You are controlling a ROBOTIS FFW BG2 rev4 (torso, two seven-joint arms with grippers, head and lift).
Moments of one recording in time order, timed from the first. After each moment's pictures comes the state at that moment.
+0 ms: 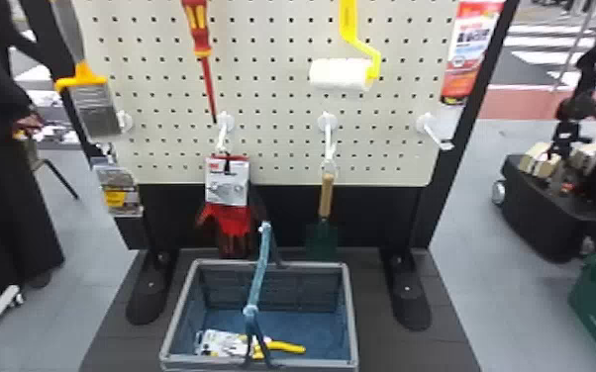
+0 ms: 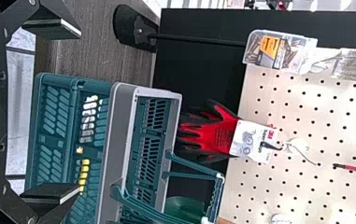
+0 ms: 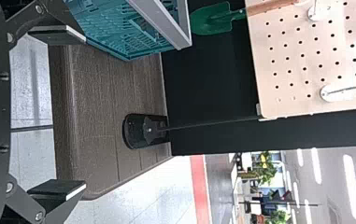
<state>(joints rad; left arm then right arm) 0.77 0.06 -0.03 -1.91 0.19 -0.25 -0.08 0.74 -0.02 0.03 -1.86 -0.12 -0.22 0.05</state>
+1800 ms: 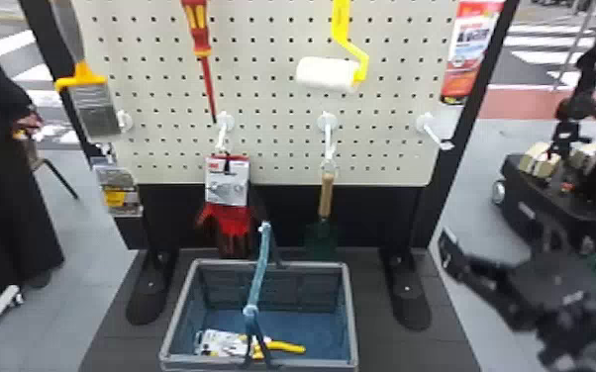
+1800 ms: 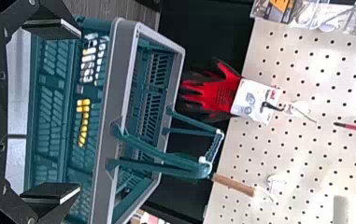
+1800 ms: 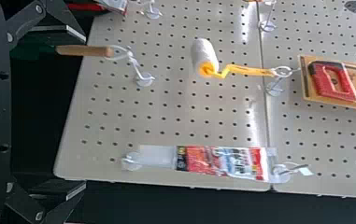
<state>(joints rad) 0.74 0.24 -0.26 -1.95 0.27 -0.27 0.08 0.36 -0.01 -0.10 -2.30 -0.02 0.16 0.43</state>
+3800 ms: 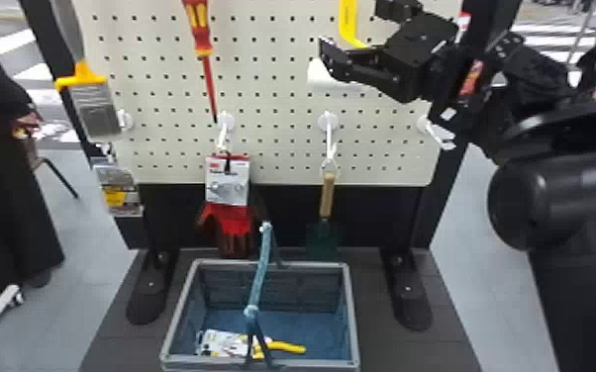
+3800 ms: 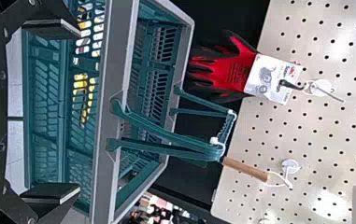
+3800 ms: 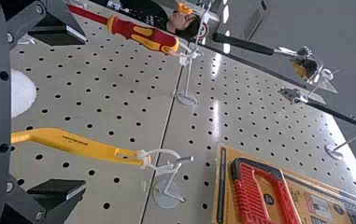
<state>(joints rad) 0.65 0.27 -0.32 -1.92 0.30 -0.19 0.08 -0.50 -0.08 0.16 -1.91 -0.02 0.41 0.64</state>
